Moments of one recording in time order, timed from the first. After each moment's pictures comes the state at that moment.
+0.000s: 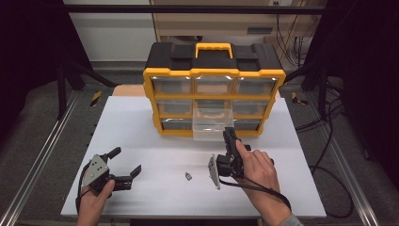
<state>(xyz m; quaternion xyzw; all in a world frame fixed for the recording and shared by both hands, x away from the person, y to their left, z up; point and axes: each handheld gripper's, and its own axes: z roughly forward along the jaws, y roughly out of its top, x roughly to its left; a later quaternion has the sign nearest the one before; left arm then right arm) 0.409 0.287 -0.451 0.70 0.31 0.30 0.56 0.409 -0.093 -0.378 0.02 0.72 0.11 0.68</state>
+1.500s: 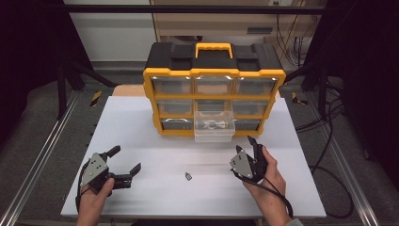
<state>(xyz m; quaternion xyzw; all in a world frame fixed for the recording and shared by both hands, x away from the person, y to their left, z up) 0.413 0.288 -0.449 0.70 0.32 0.30 0.57 0.420 -0.148 -0.422 0.26 0.76 0.24 0.54</state>
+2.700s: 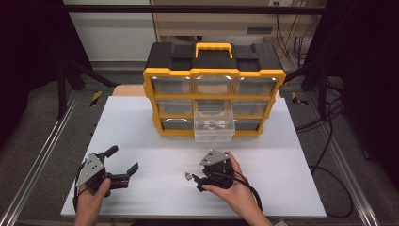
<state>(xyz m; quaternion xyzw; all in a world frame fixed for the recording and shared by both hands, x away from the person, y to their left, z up) 0.411 0.295 -0.447 0.68 0.32 0.29 0.58 0.431 -0.067 -0.442 0.30 0.86 0.36 0.19</state>
